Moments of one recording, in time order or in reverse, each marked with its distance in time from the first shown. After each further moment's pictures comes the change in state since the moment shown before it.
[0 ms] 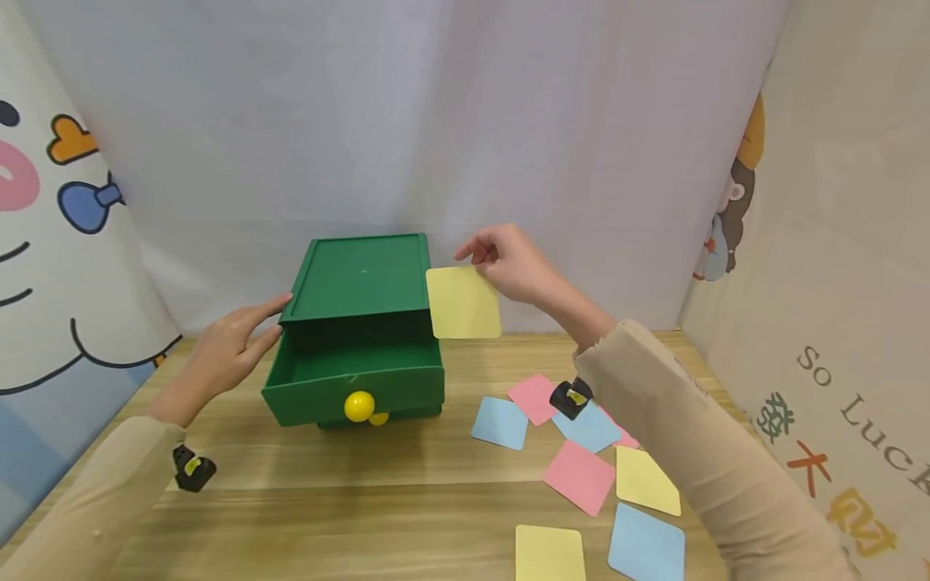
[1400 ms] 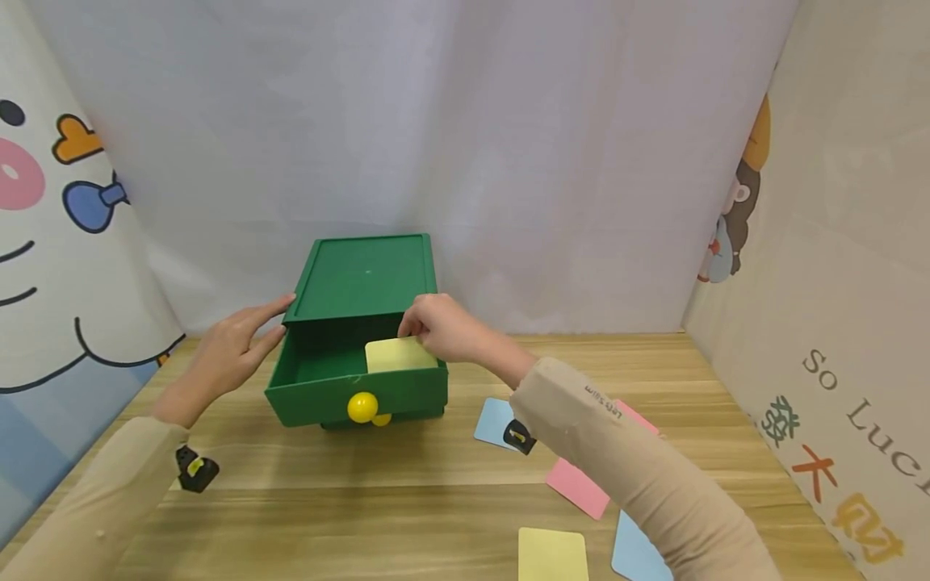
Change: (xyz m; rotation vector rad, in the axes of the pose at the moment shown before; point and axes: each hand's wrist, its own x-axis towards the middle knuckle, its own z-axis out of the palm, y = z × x) left_hand 0.000 0.002 -0.001 -0.009 0.002 -0.014; right_hand 0.008 0.001 0.087 -0.203 -0.215 -0.309
